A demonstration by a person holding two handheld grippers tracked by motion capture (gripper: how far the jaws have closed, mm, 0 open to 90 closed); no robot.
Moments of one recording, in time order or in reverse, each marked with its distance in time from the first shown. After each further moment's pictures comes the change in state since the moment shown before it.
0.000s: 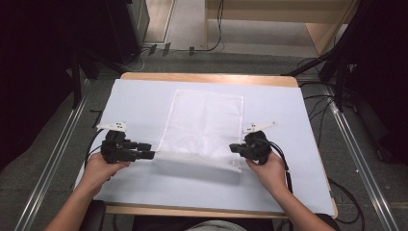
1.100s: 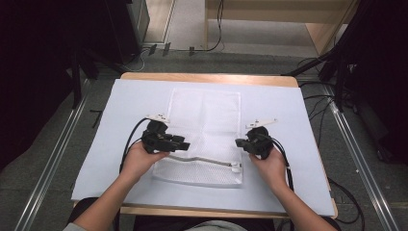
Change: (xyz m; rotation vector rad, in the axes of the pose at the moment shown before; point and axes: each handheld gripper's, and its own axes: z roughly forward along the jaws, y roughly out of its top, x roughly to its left) left arm -0.033 0.059 0.114 0.121 0.066 0.003; right arm -0.020 0.000 0.012 0.038 -0.105 0.065
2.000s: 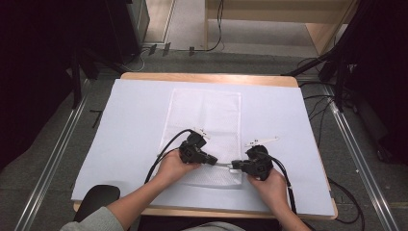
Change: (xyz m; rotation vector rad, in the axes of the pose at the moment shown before) left arm -0.031 0.004 0.097 0.207 -0.096 0.058; right arm 0.029 -0.036 -0.005 0.052 0.143 0.118
